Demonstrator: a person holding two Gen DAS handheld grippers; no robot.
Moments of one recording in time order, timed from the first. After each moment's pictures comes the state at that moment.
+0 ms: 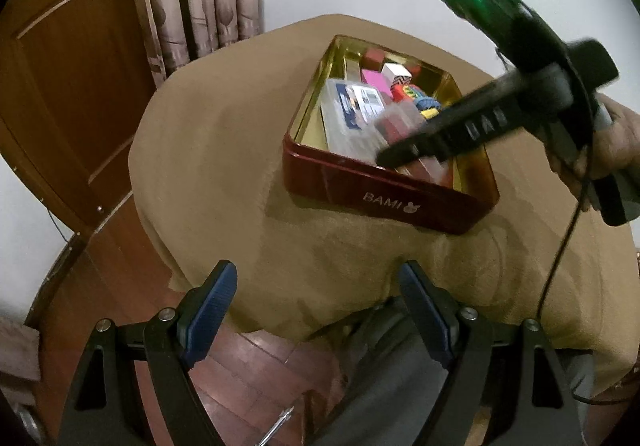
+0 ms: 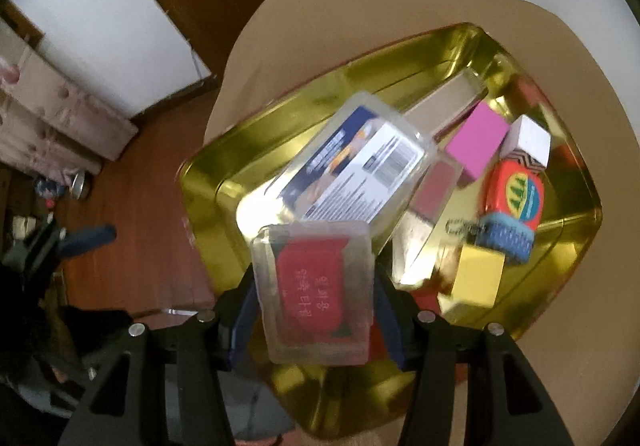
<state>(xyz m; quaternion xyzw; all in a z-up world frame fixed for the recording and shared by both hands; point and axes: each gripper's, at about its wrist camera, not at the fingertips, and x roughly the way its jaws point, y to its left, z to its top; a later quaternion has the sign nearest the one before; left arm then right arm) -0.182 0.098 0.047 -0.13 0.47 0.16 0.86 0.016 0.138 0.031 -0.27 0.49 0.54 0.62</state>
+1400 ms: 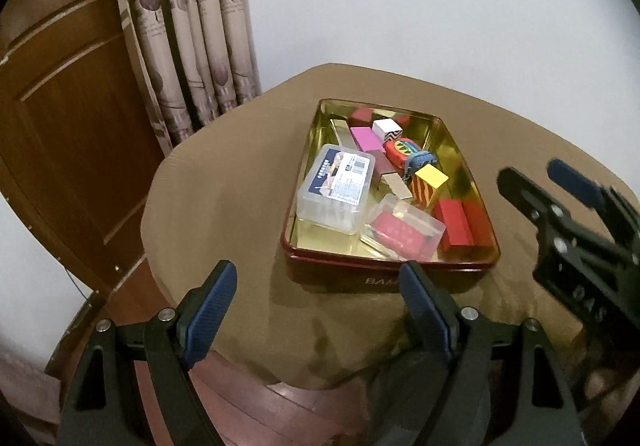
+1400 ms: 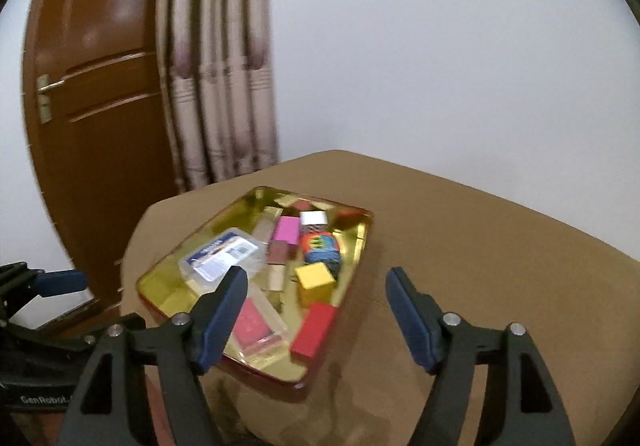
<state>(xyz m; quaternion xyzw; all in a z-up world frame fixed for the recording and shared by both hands) -0.167 0.091 0.075 -0.06 0.40 0.17 0.90 -0.105 -0.018 0.046 -0.02 0.20 0.30 0.93</state>
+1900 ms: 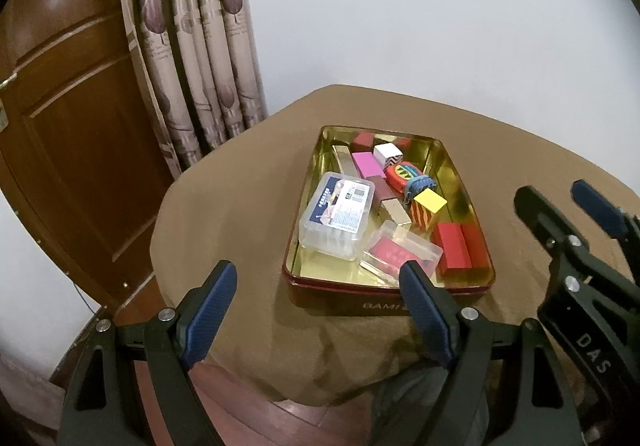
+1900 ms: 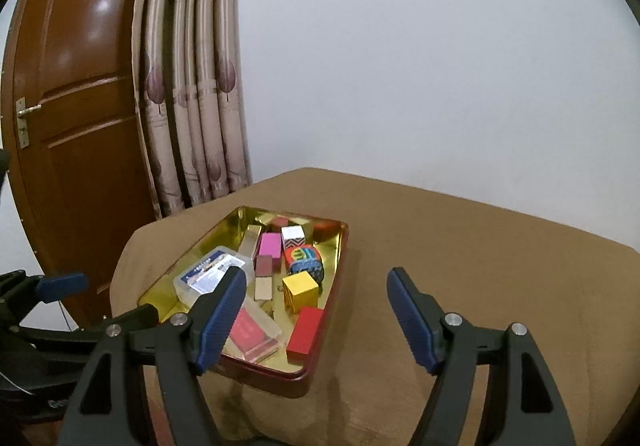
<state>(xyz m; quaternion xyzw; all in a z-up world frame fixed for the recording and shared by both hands) -0.169 0.083 0.089 -0.04 0.37 0.19 0.91 -0.114 -0.026 0.058 0.01 0.17 0.25 0.95</state>
